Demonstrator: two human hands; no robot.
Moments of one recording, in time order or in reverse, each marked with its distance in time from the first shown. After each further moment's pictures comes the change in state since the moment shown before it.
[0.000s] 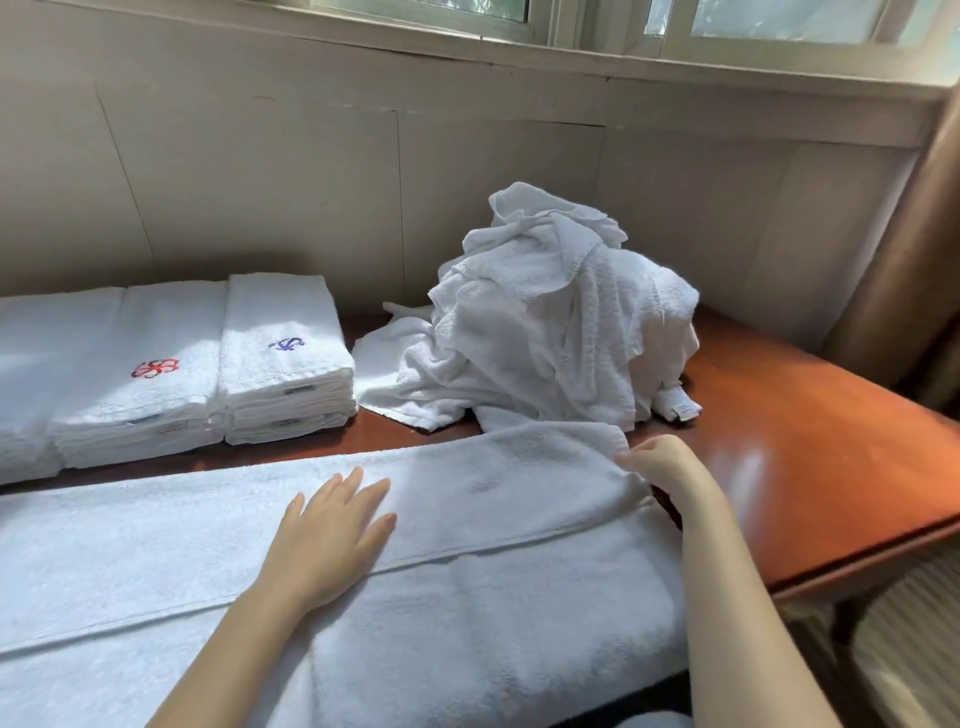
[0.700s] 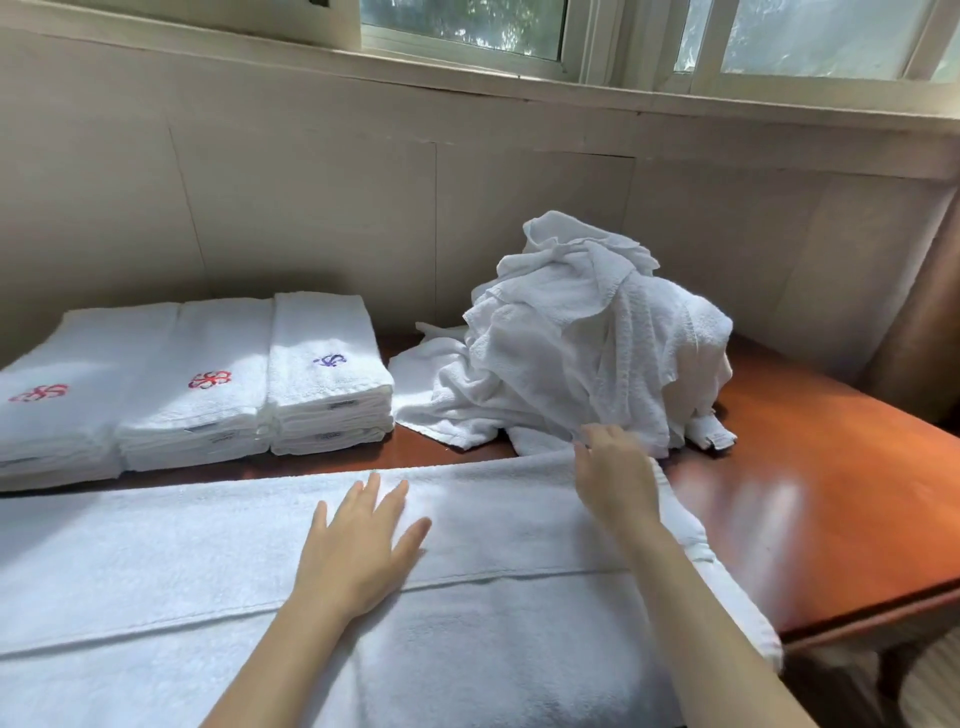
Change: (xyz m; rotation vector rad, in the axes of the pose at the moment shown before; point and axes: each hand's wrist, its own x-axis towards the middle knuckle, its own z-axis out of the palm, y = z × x) left_hand 0.001 -0.005 0.002 0.007 0.028 -0.081; right_hand -0.039 -0.053 0.065 -0.310 0.405 -0.553
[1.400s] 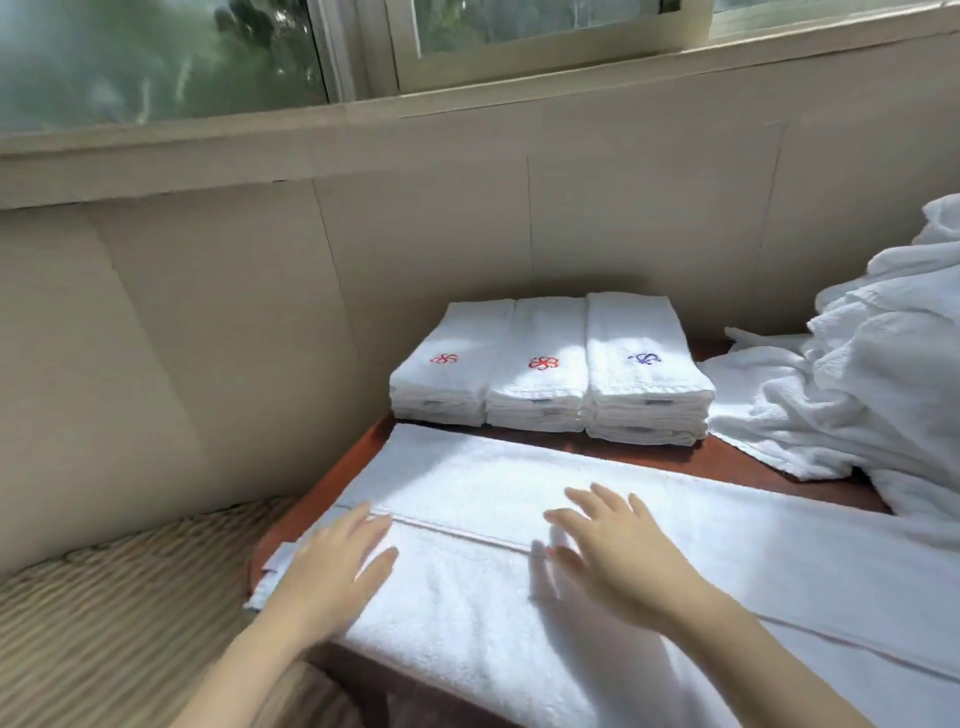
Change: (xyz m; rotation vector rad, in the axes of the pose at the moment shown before) left_hand -0.197 -0.228 -0.063 0.097 0.150 -0.437; right_hand -0.109 -0.236 0.029 0.069 -0.607 -0.905
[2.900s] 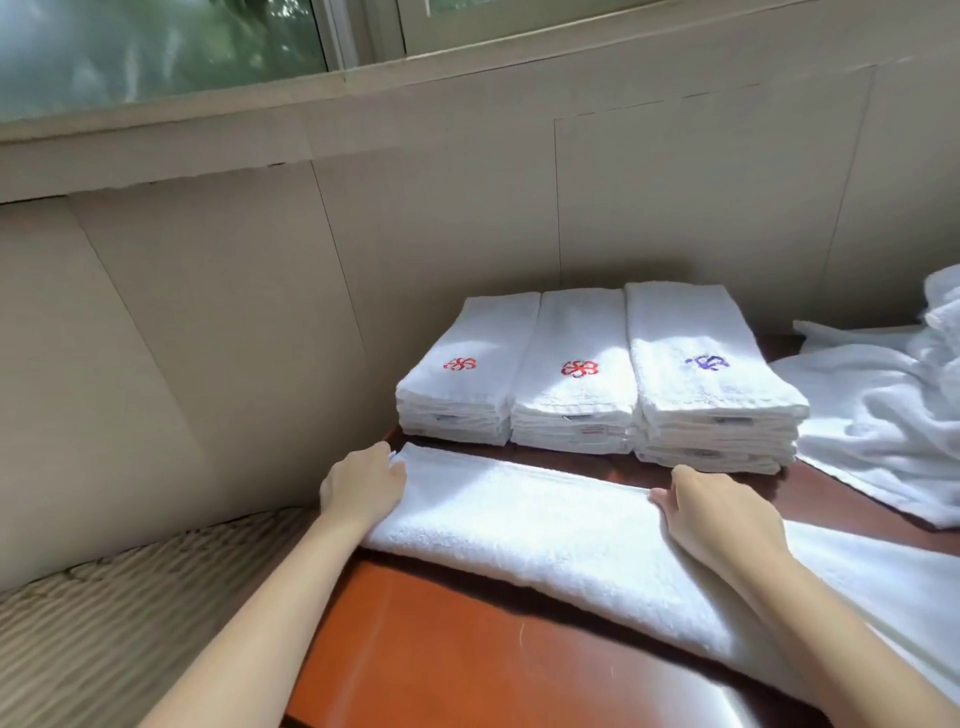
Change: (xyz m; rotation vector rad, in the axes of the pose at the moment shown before) left_hand 0.162 -0.019 -0.004 -0.007 0.178 -0.340; right_hand 0.102 0.080 0.027 -0.060 0.215 0.455
